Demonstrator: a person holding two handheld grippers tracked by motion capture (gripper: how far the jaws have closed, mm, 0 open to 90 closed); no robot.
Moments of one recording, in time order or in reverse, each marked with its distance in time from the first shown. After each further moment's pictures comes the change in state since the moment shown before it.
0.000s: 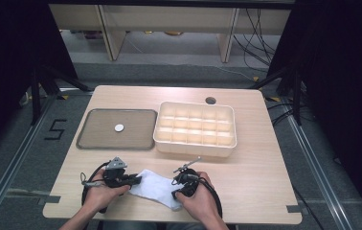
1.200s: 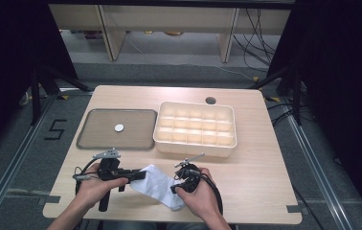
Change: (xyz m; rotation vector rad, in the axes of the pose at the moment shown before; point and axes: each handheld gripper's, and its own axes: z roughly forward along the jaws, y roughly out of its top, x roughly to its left) left arm -0.015 0.034 -0.036 -0.110 -0.258 -0.151; right arm -0.001 0.011 -0.013 -0.071 0.048 -0.025
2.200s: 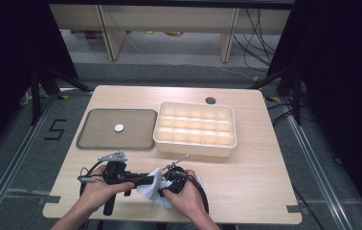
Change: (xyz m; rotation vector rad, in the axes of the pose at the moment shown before) left arm -0.029 0.005 0.006 0.013 -0.092 0.041; right arm 0.011 0.007 0.043 0.044 0.045 0.040
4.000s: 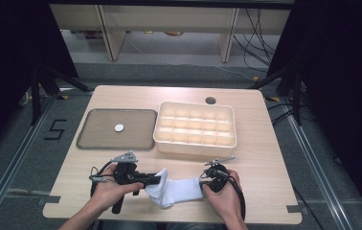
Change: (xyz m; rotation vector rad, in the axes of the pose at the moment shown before) left arm -0.001 -0.001 0.026 0.025 0.045 0.036; right arm -0.065 -0.047 -0.074 -0.105 -0.283 0.147
